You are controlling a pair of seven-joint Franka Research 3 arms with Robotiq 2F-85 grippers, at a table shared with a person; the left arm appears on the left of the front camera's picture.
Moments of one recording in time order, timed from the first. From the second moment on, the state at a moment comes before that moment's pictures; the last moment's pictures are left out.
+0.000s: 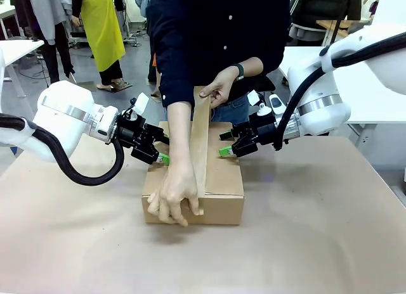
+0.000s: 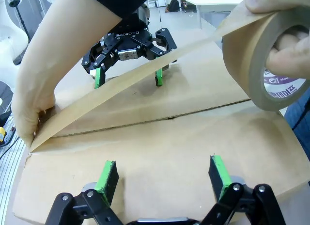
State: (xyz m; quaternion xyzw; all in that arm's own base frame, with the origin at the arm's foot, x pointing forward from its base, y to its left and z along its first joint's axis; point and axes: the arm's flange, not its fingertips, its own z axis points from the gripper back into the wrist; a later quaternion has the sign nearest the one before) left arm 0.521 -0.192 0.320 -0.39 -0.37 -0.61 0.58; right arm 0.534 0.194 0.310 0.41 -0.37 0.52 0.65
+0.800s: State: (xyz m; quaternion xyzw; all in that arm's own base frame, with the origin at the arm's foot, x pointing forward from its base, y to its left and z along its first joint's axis) left arm 0.521 -0.192 0.320 -0.39 -0.37 -0.61 0.58; right arm 0.534 0.194 0.310 0.41 -0.37 0.52 0.65
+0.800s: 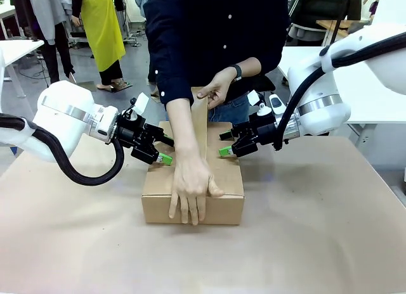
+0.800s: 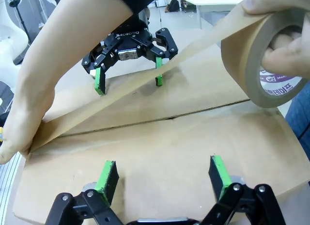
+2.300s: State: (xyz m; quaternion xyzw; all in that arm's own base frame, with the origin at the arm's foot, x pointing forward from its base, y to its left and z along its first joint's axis) left arm 0.521 -0.192 0.320 -0.39 -0.37 -0.61 0.58; right arm 0.534 0.194 0.309 0.41 -0.37 0.52 0.65
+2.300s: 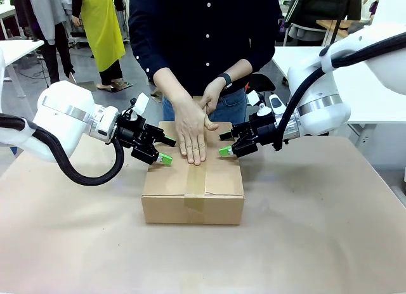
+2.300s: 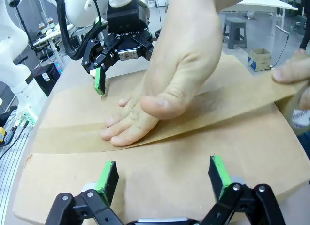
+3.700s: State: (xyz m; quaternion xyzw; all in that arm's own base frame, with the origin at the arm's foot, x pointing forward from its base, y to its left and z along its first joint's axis) left arm 0.521 -0.193 0.321 -0.39 -0.37 -0.61 0.58; right arm 0.534 0.194 0.310 0.41 -0.37 0.52 0.65
